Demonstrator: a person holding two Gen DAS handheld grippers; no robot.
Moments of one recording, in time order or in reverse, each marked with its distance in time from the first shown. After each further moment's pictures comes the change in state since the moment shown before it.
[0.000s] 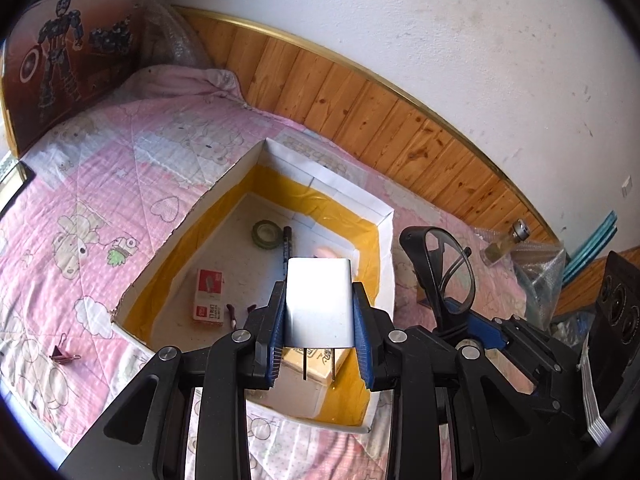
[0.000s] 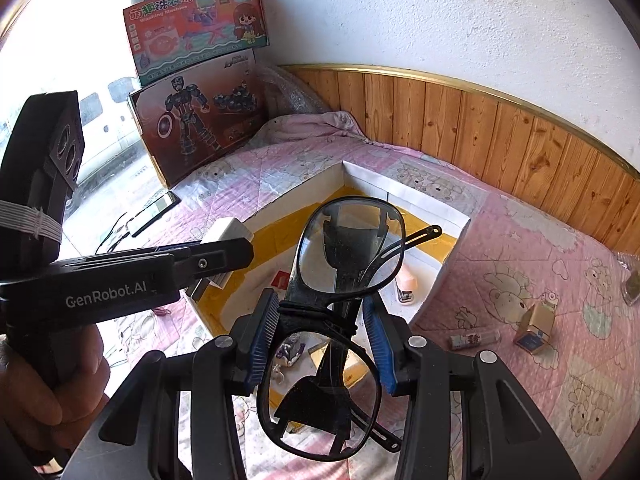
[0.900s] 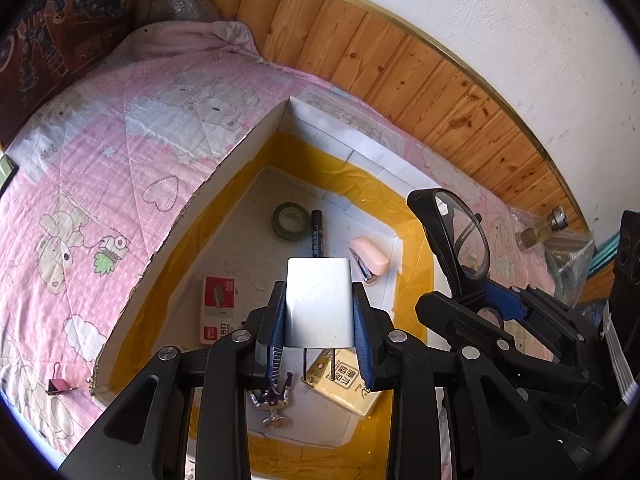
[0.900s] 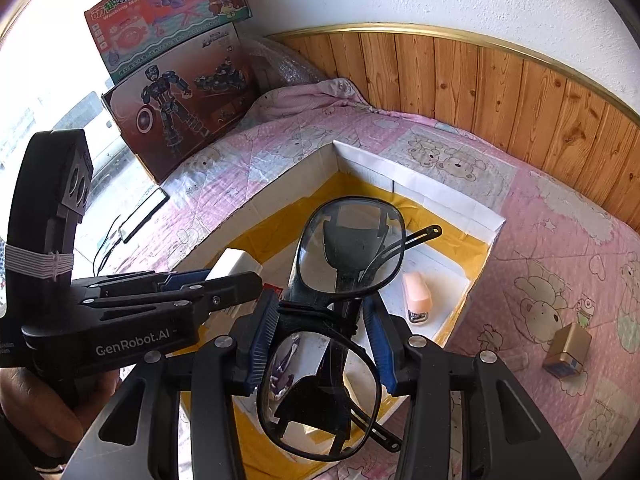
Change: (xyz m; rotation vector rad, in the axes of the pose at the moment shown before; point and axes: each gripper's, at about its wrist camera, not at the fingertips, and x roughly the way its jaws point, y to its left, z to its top) left arm 0.086 0.022 0.033 -0.007 0.173 0.076; right arm 0.086 -0.040 0.040 0.067 0.126 0.072
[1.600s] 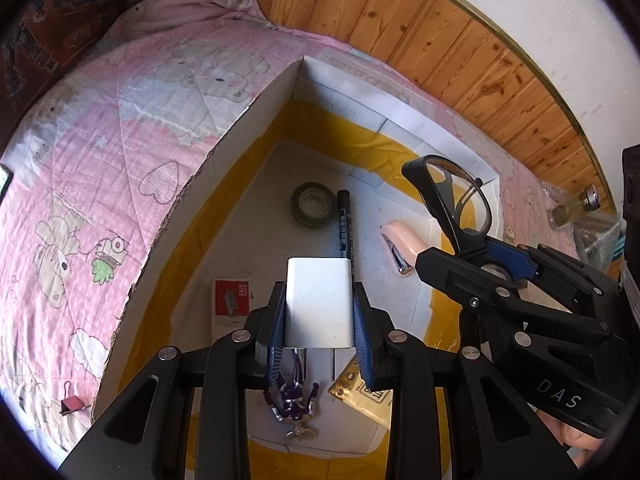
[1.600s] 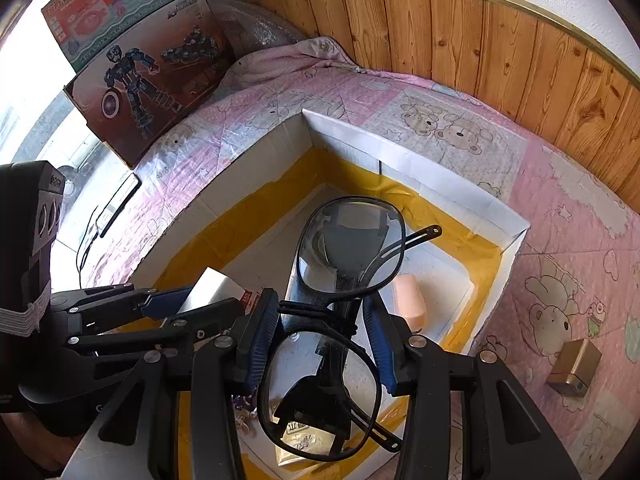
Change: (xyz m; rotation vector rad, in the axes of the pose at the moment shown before) left arm 0.047 0.007 0.020 0.027 0.135 0.085; right arm 0.062 -0.027 0.031 0.042 0.158 -0.017
